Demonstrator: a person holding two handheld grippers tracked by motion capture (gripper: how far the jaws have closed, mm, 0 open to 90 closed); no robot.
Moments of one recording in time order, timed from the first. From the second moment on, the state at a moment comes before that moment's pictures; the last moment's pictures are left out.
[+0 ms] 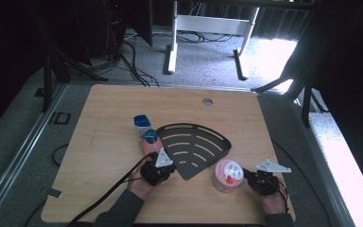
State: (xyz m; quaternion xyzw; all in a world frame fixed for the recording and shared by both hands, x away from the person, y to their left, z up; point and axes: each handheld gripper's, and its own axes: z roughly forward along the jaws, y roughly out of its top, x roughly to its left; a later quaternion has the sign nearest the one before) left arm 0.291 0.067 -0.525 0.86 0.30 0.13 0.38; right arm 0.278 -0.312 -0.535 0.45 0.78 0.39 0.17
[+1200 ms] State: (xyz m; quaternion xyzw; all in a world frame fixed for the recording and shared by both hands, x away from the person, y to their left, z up) left arm 0.279 0.059 -0.524 0.88 0.22 0.07 0.42; right arm 0.265 -0.258 -0.536 0.36 0.83 0.41 0.13
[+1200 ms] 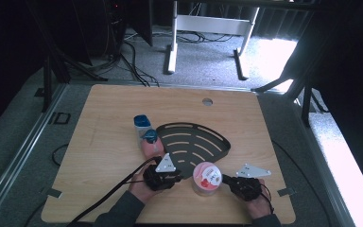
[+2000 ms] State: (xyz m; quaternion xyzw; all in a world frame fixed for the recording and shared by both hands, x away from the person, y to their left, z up) left arm 0.277 0.047 -0.525 0.87 0.20 0.06 0.44; right arm 0.263 -0.267 -0.533 0.32 0.84 0.41 0.12
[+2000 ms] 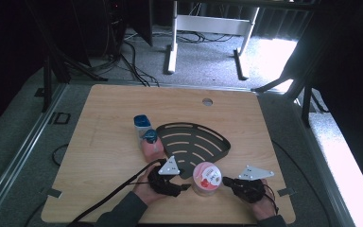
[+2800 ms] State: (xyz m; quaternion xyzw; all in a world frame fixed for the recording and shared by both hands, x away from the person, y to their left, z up) left arm 0.280 0.013 -0.535 0.90 0.16 0.06 0.41; right arm 0.263 -0.267 -0.530 0.21 0.88 0.41 0.09
